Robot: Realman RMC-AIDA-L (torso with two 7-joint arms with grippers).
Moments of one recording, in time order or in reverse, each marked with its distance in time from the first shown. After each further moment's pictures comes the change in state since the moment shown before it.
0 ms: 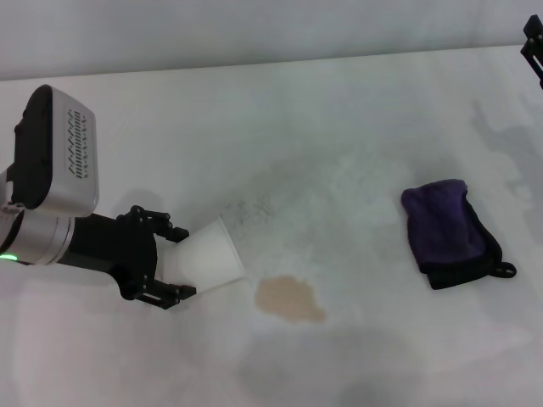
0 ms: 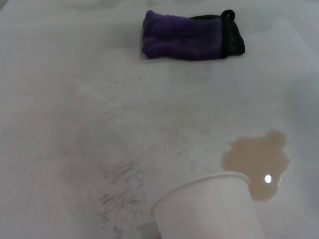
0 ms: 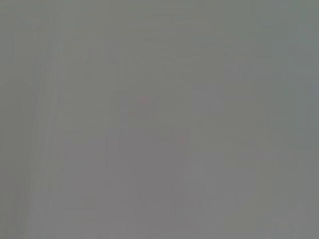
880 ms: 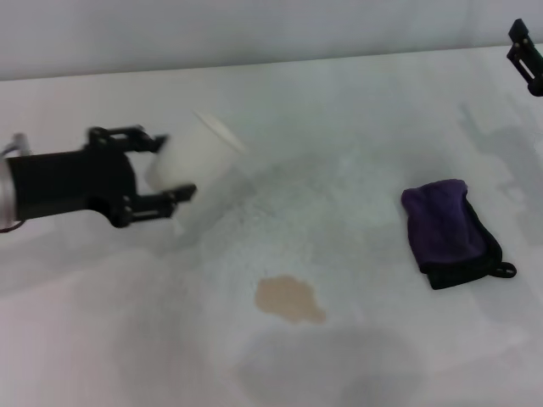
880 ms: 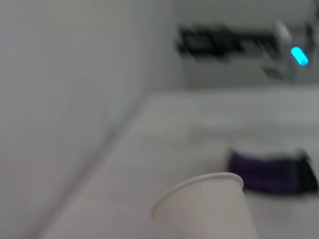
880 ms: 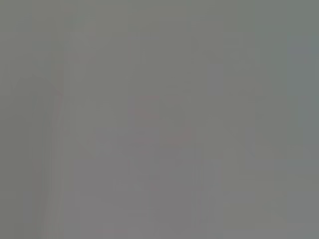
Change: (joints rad) left arm 0.175 0.000 -0.137 0.102 -0.415 -0.003 0.137; right arm 0.002 -0.001 -0.040 -0.008 -0.016 0.006 -0.005
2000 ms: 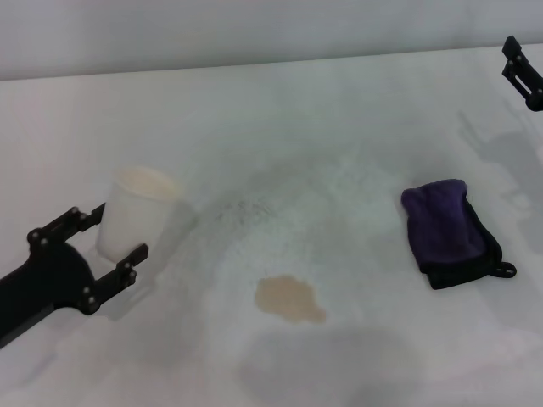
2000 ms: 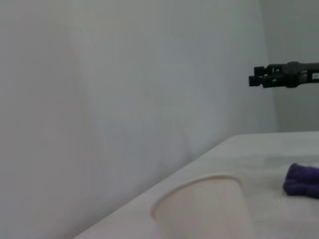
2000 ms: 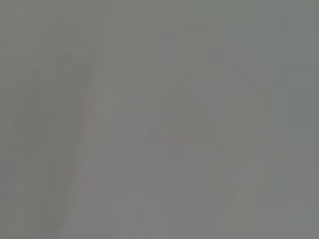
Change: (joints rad) left arm 0.174 -0.007 -0.046 -0.583 -0.486 0.012 0.771; right arm -0.031 -0.004 -0.076 -0.049 -0.011 -0.013 -0.003
